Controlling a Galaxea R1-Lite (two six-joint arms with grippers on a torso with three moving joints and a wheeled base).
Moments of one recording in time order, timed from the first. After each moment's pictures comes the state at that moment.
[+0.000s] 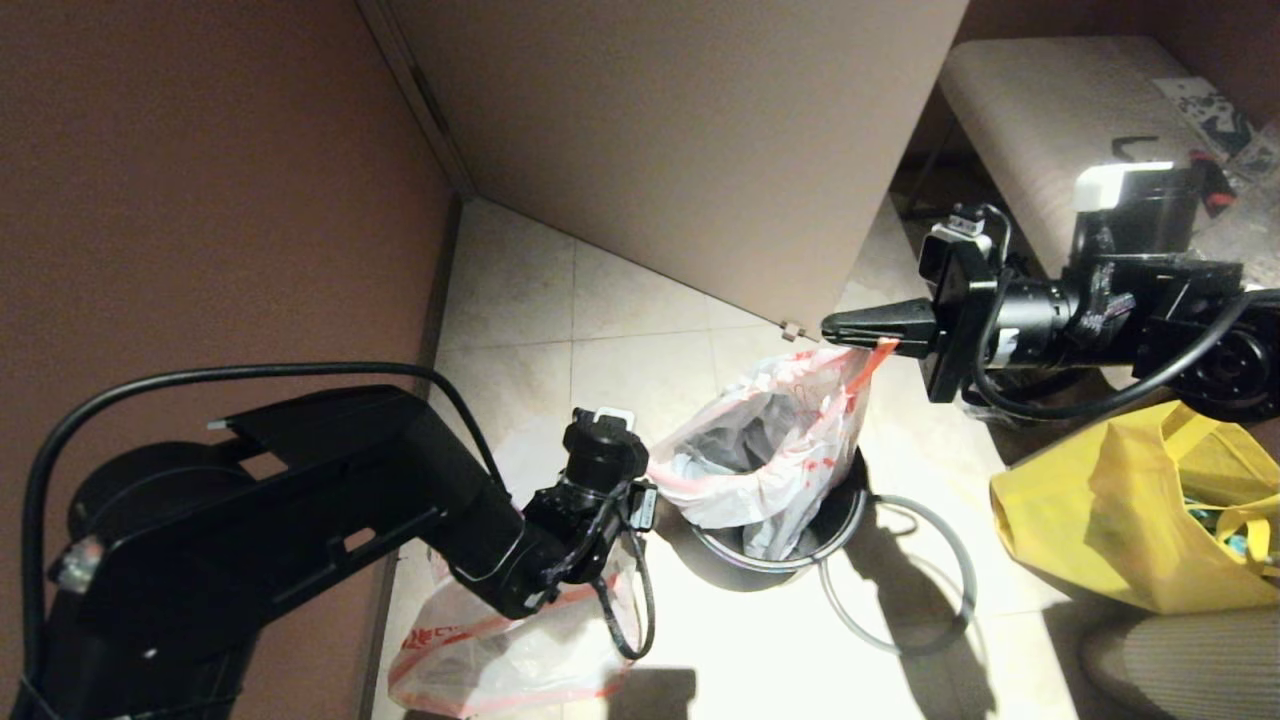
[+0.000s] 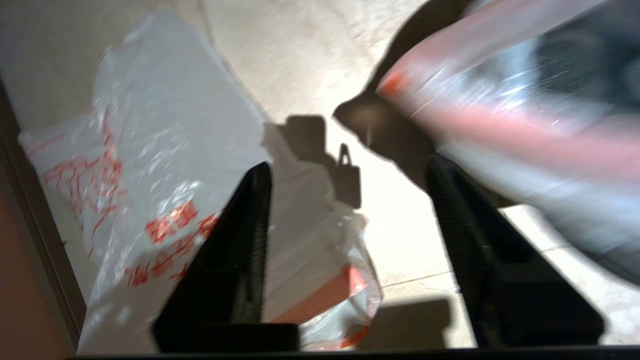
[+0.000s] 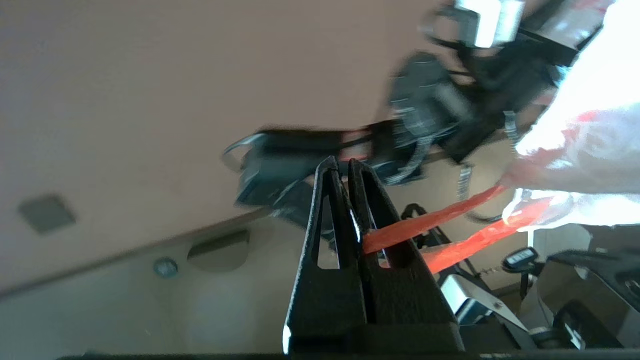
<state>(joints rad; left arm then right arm) -0.59 2.28 -1.01 -0.77 0.47 -0.07 0.23 1.81 -1.29 -0.37 1.14 1.09</state>
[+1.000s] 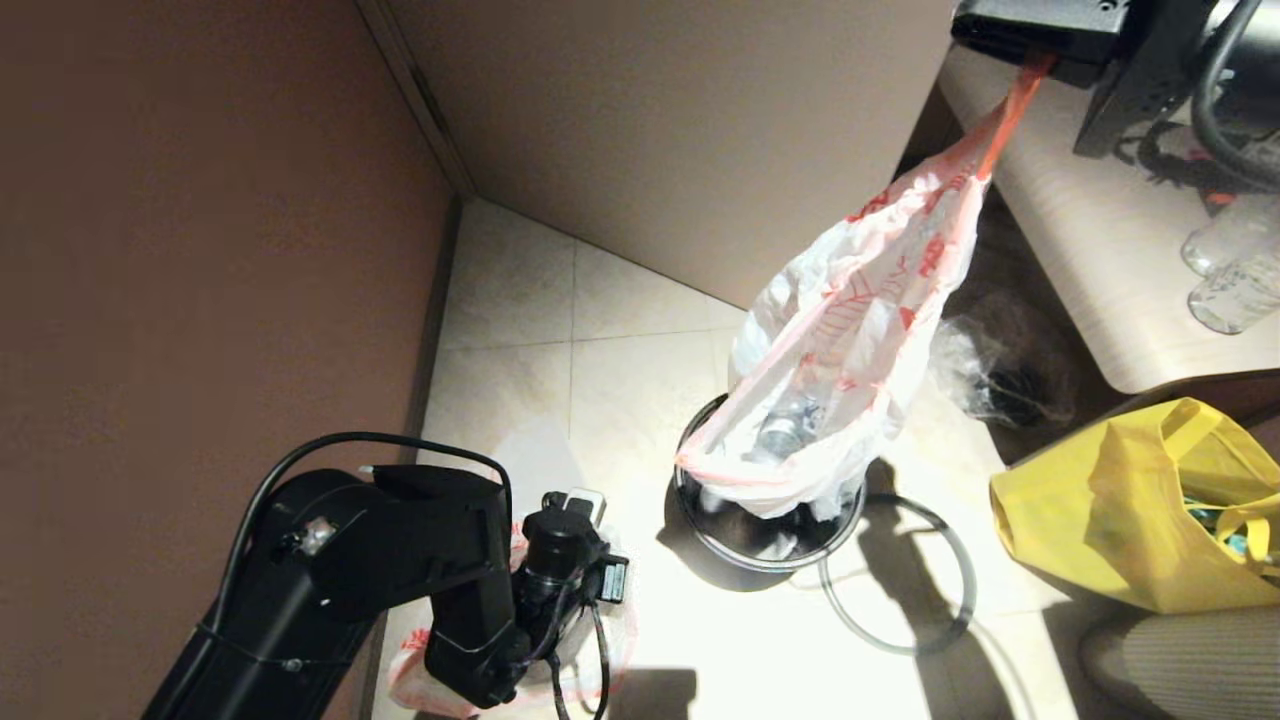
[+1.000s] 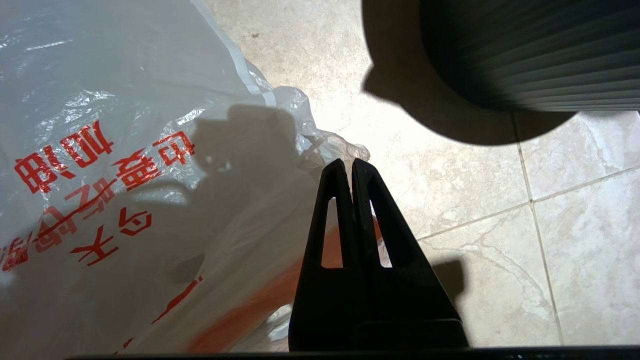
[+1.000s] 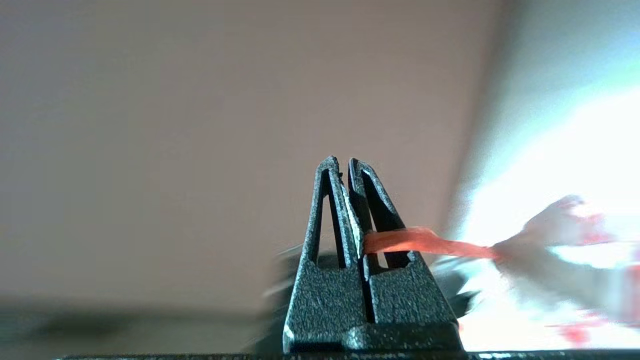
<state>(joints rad) -0.50 2.56 -0.83 -1.22 0.25 -0.06 0.25 1.59 -1.58 -0.23 0.72 0.78</state>
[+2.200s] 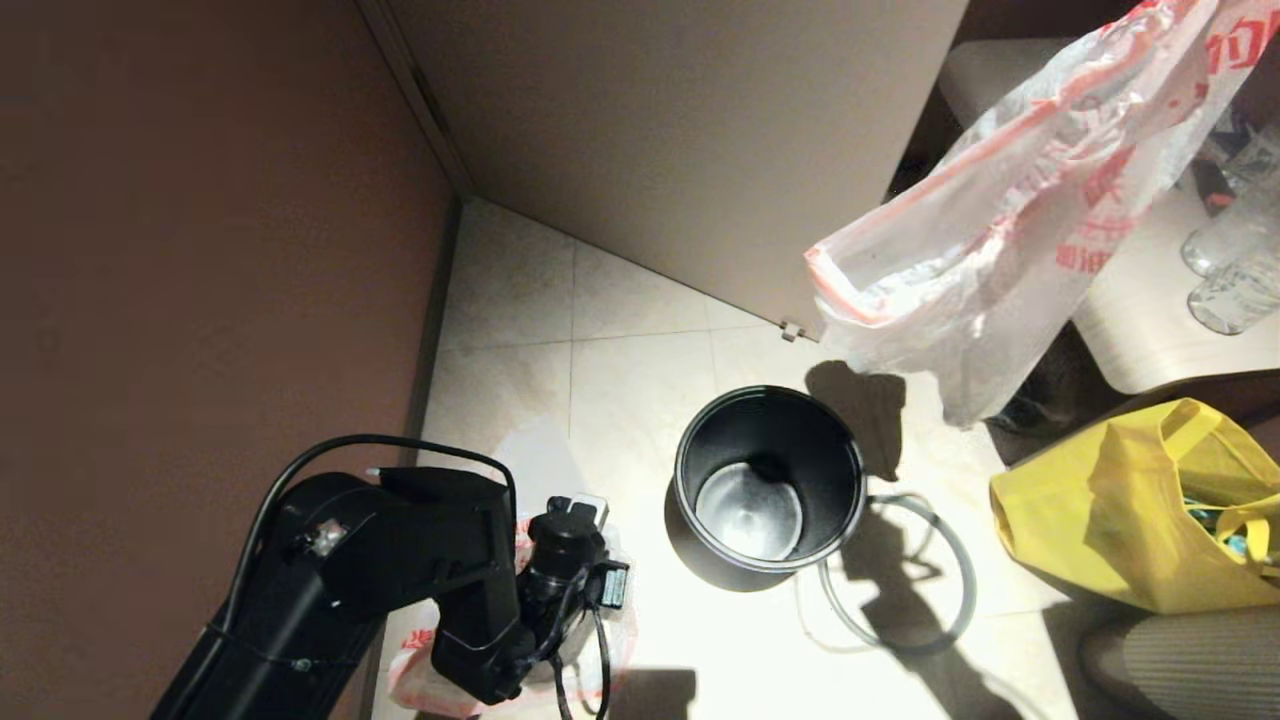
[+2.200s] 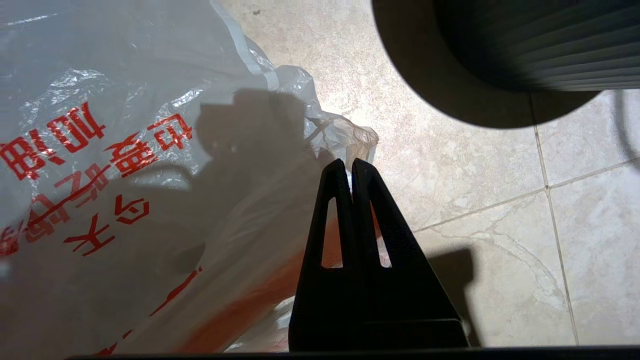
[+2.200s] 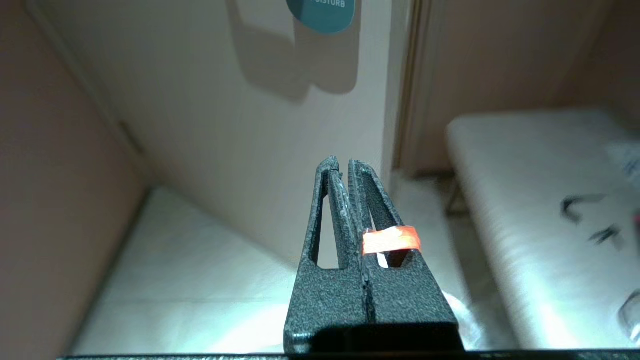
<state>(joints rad) -0.50 2.58 -0.86 -1.16 0.25 -0.05 0.49 1.38 -1.50 -0.39 -0.35 -0.17</state>
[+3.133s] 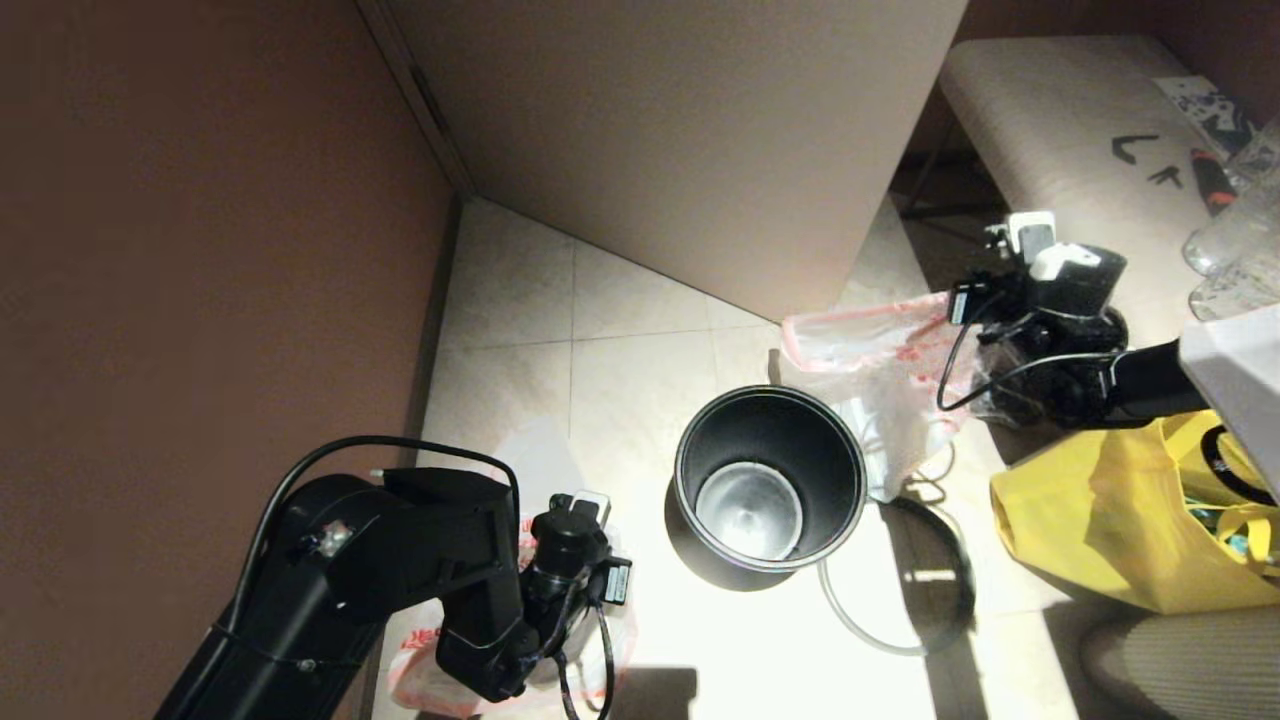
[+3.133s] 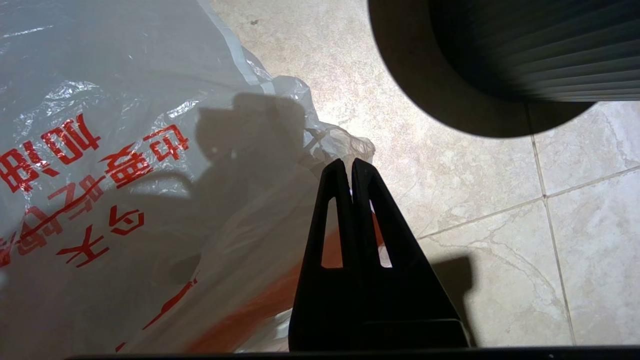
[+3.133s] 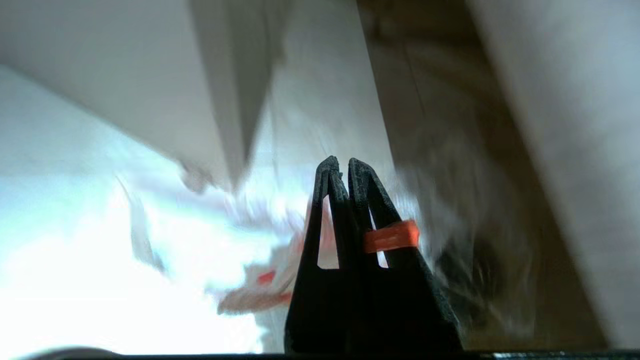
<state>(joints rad) -0.50 2.58 -0.88 -1.17 0.26 -0.05 0.00 2.37 -1.67 -0.83 -0.13 -0.13</state>
